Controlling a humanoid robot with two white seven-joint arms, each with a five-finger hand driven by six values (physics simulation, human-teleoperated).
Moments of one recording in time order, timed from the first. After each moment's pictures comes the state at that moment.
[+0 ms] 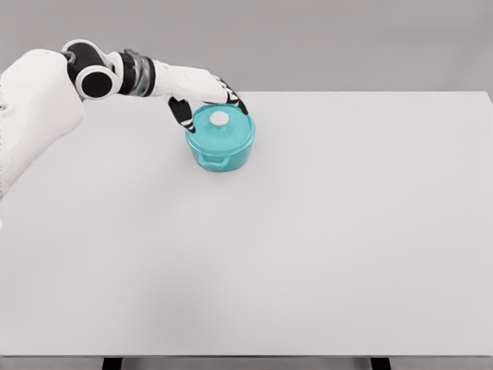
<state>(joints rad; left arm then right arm) -1.21 0.35 -1.05 -0.85 -0.38 -0.61 -0.61 0.06 0.00 0.51 -0.06 0.16 -0.05 0.31</state>
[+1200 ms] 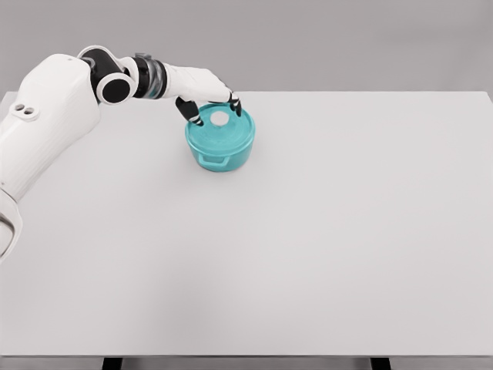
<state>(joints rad) -1.20 0.29 -1.06 -0.79 -0.50 -0.55 -0.55 0.06 0.00 0.51 -0.06 0.16 -0.05 0.31</state>
